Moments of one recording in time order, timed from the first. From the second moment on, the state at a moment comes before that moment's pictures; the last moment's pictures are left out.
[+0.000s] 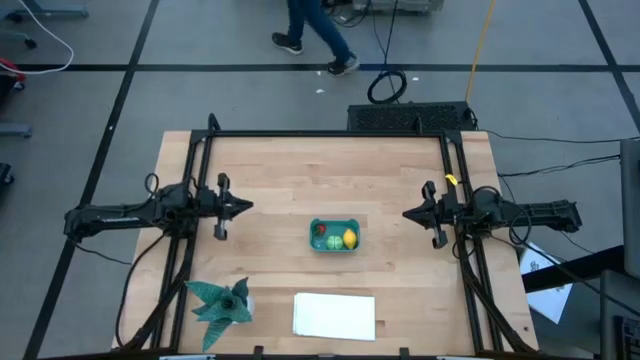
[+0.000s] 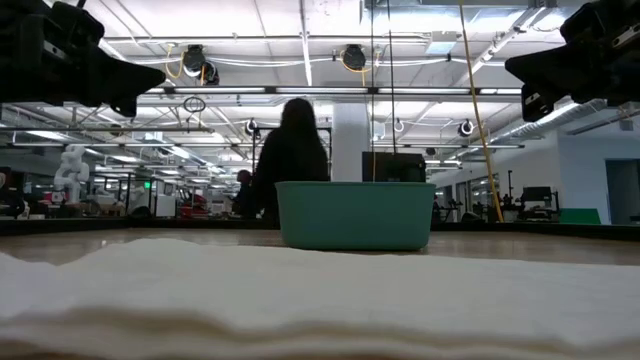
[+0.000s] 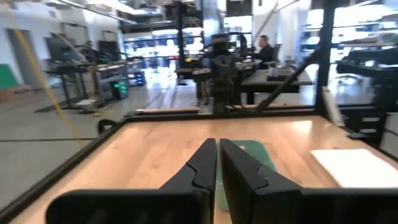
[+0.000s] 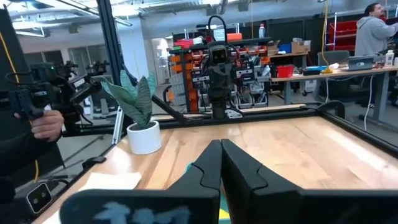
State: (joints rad) left arm 0.12 0.15 0.01 0.22 0.09 0.06; right arm 0.04 0.04 0.02 0.13 -0.02 0.12
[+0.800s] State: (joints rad) left arm 0.12 0.15 0.01 0.19 0.14 0.04; right arm 0.03 0.04 0.01 0.13 -0.02 0.11
